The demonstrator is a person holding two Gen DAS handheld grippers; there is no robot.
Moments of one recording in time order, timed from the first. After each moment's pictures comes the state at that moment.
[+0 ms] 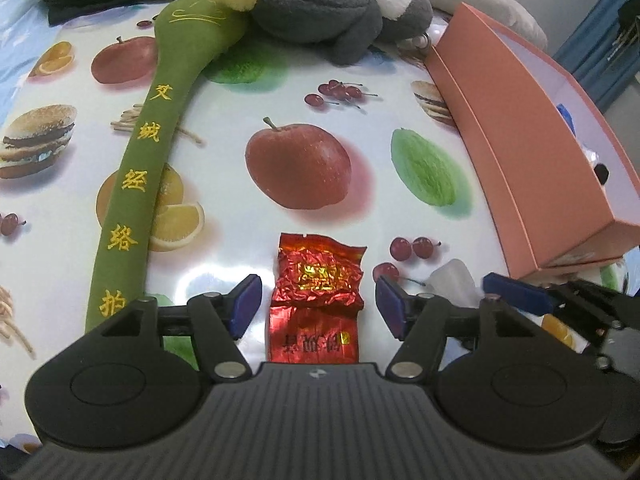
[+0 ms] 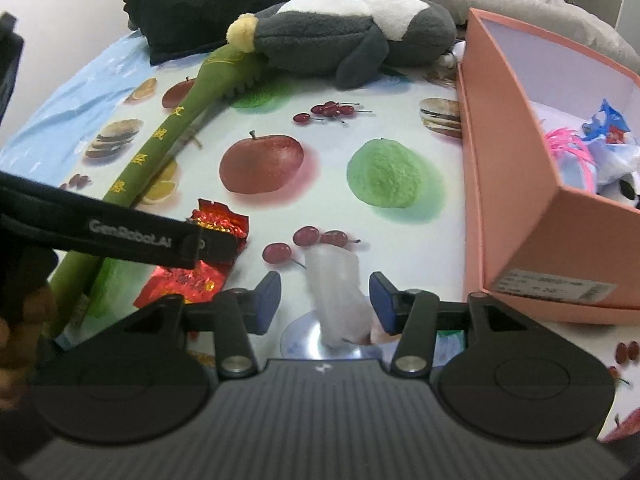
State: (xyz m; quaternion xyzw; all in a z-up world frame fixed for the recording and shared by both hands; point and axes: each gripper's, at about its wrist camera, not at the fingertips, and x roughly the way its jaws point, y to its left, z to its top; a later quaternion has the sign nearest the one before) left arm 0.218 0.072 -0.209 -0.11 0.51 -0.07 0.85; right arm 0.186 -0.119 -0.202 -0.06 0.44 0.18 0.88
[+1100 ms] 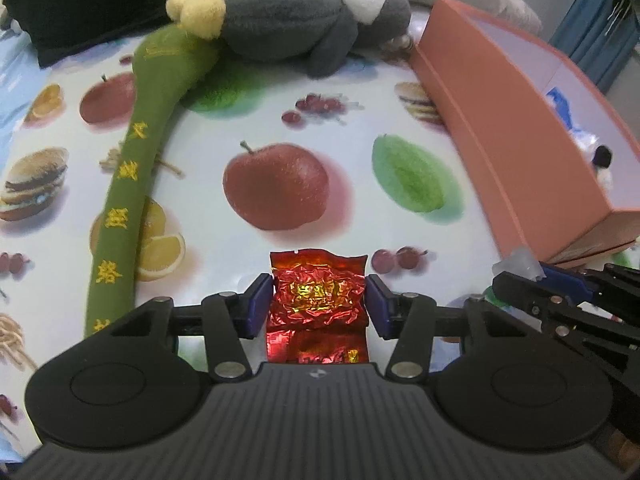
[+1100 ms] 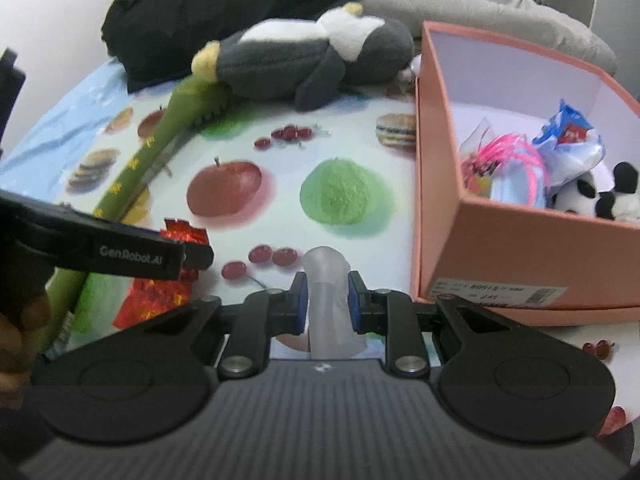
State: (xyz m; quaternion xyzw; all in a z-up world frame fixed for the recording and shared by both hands) left arm 0.221 0.040 -0.193 -0.05 0.50 -0.06 0.86; right arm 0.179 -0.157 -0.173 -0.03 0.41 0.14 0.90
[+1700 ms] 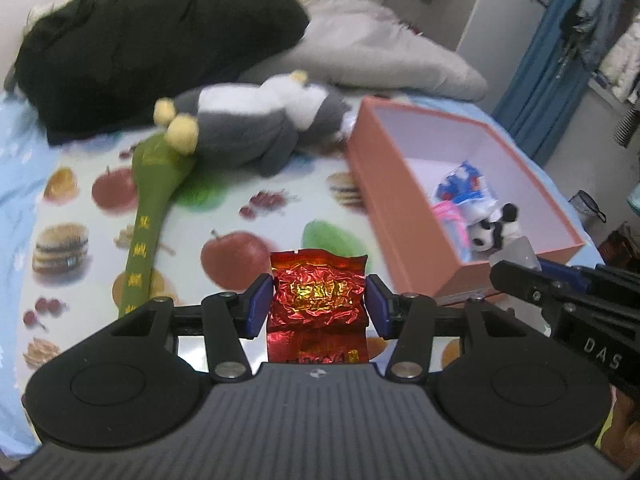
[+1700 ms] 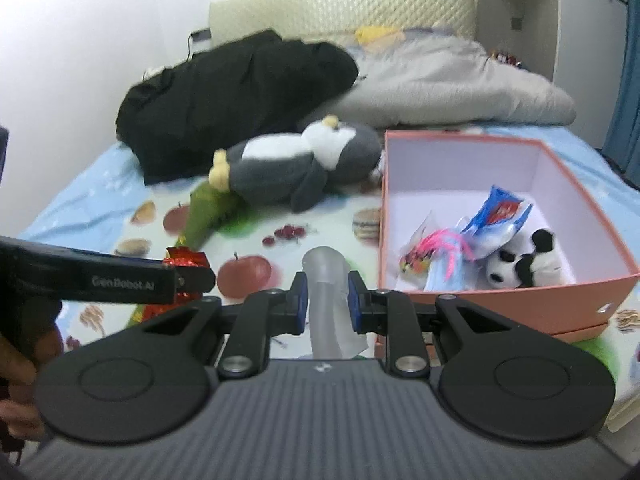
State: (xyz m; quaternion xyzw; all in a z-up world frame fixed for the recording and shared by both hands) left arm 0.156 0.016 -0.075 -0.06 0.40 -0.10 0.91; right arm 0.121 -0.191 -0.064 0.01 0.31 0.12 0.94
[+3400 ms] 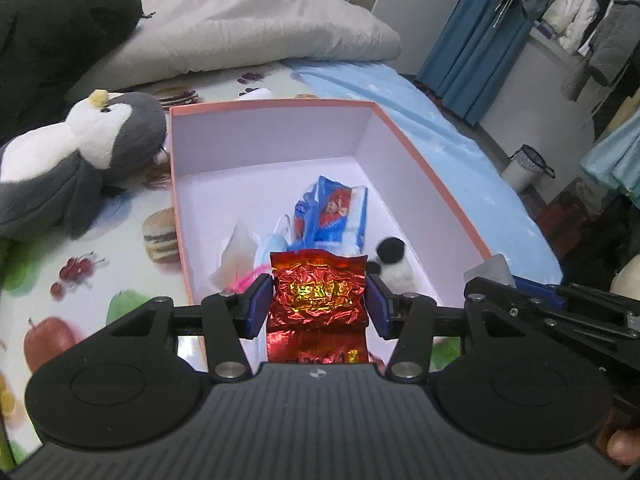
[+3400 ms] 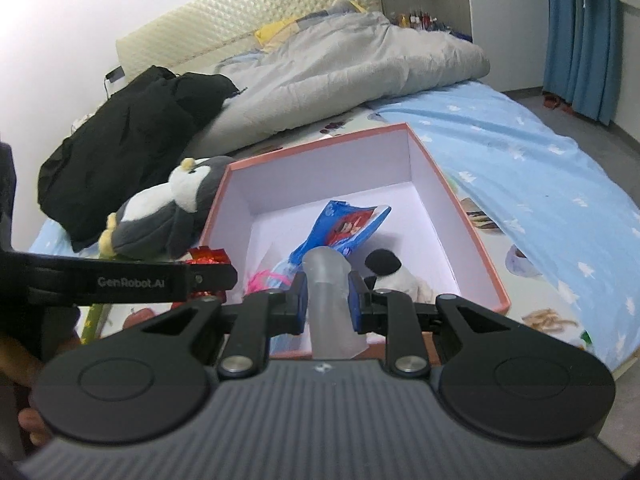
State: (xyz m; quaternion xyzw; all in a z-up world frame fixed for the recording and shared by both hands) left arm 0.304 -0.189 -0.073 -0.04 0.45 -0.21 0.87; right arm 0.213 -0.376 -0.062 0.10 0.36 0.04 0.93
